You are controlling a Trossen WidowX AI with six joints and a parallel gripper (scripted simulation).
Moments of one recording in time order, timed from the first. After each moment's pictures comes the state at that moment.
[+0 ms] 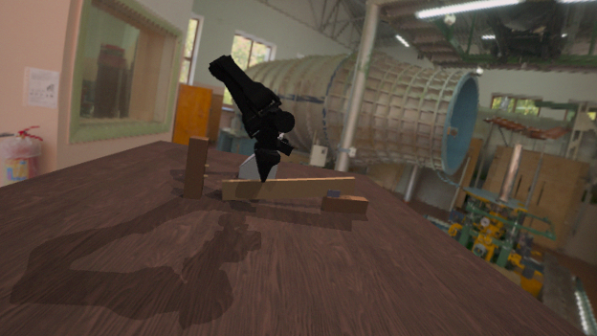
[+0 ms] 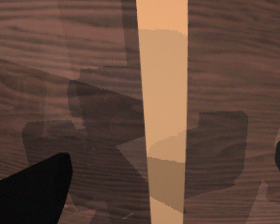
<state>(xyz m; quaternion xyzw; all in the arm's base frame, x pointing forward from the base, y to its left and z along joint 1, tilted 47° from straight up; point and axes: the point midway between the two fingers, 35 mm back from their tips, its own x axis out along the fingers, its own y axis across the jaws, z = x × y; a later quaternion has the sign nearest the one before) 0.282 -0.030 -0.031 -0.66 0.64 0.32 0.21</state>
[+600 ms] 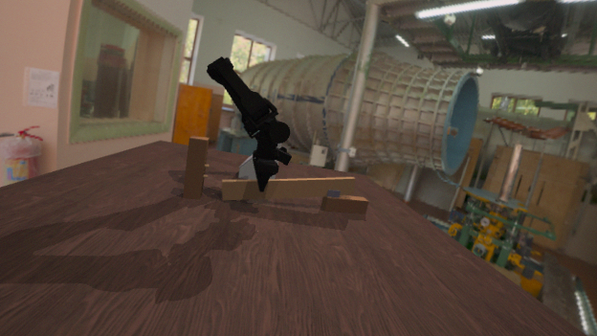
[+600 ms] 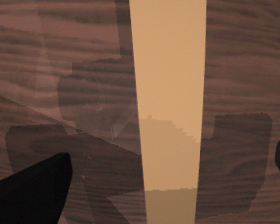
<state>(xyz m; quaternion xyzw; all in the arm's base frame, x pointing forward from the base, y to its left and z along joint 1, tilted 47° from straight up) 0.282 -0.051 -0.051 -0.66 0.64 0.32 0.21</state>
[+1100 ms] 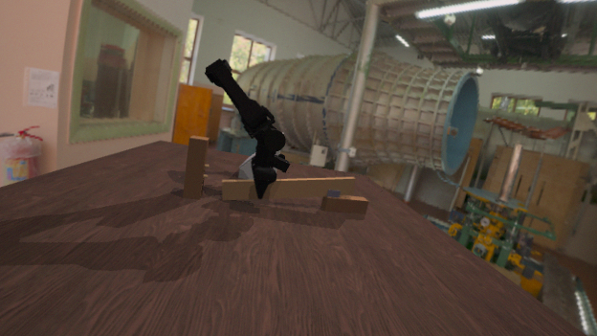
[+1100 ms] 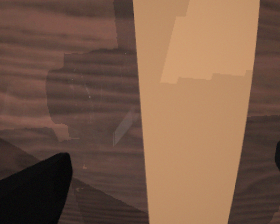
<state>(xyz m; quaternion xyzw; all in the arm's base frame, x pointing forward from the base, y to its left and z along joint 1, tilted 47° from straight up) 0.279 -0.070 -0.066 -0.66 0.64 0.32 0.21</state>
